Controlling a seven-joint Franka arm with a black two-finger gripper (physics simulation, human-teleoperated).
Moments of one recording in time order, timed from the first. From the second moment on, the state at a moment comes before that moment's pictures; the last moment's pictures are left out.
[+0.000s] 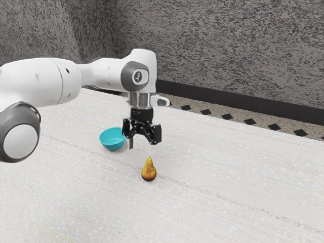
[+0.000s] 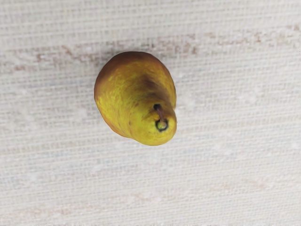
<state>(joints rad) -0.11 0.57 -0.01 -1.39 -0.12 1.54 0.01</state>
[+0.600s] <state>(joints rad) -0.11 0.67 -0.05 -1.35 -0.11 1.47 -0.11</state>
